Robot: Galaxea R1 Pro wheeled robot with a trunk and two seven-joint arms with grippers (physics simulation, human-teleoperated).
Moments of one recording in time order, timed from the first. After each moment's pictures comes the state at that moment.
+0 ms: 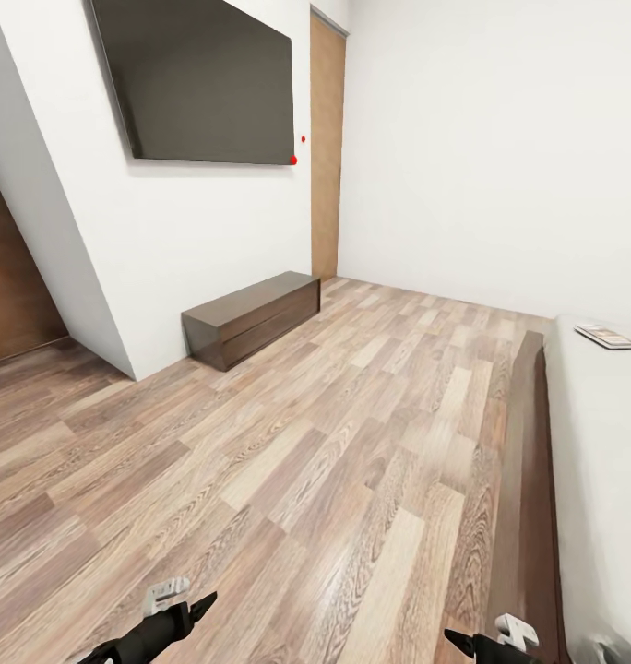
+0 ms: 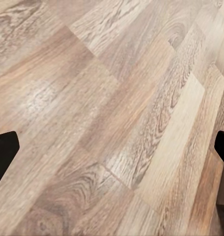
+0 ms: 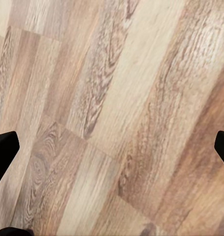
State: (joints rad) left arm -0.47 0.16 0.30 -0.15 0.13 -0.08 -0.69; right arm -0.40 -0.26 -0.11 -0.21 -0.31 0.16 0.69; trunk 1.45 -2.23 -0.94
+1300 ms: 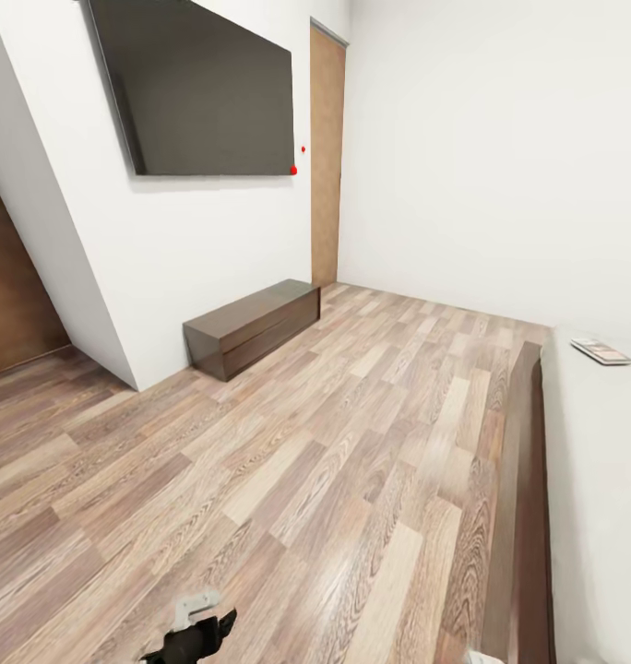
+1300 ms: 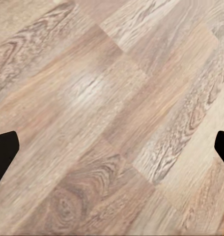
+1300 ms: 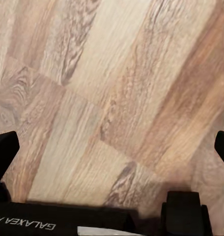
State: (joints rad) left arm -0.45 0.01 0.29 -0.15 0.02 -0.16 -0.30; right arm -0.40 -0.13 -0.11 -0.13 -0.10 0.16 0.40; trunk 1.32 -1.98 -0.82
